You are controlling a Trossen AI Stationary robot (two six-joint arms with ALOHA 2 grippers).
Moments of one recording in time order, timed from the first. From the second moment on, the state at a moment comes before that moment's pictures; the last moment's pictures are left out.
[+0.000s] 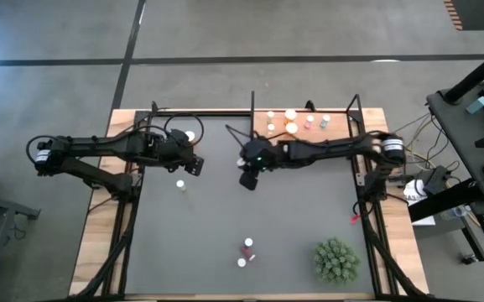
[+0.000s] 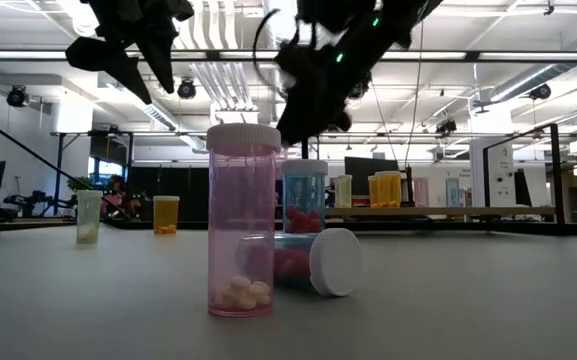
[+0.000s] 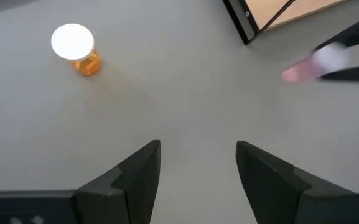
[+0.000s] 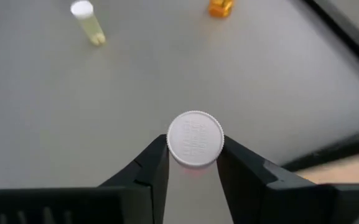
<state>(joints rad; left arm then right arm) 0.05 1.16 1.15 -1.08 -0.35 -1.04 -0.11 1.77 1.30 -0.30 0.13 0.21</state>
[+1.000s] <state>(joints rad) 0.05 1.16 1.15 -1.07 -0.39 -1.03 -0.23 1.12 0.66 -0.45 0.70 0.84</state>
